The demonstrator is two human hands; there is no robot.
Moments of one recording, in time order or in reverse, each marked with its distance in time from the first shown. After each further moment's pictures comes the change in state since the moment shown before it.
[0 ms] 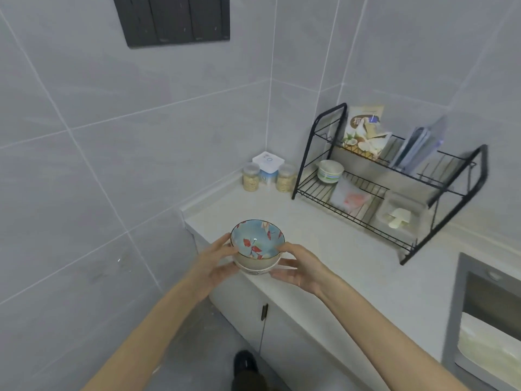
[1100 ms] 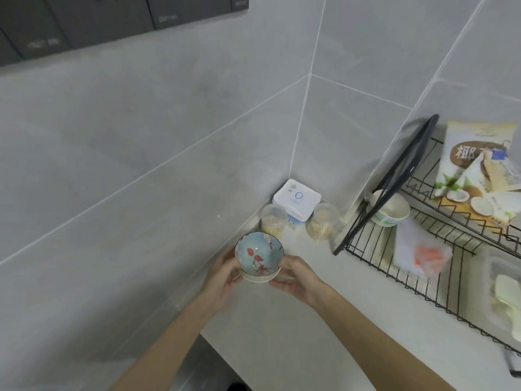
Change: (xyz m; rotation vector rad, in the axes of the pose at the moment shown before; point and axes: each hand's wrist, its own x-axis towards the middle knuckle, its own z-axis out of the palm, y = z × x) left_hand 0.300 0.090 -0.082 0.103 0.089 -0.103; right_hand 0.315 -0.101 0.058 0.084 0.046 0.149
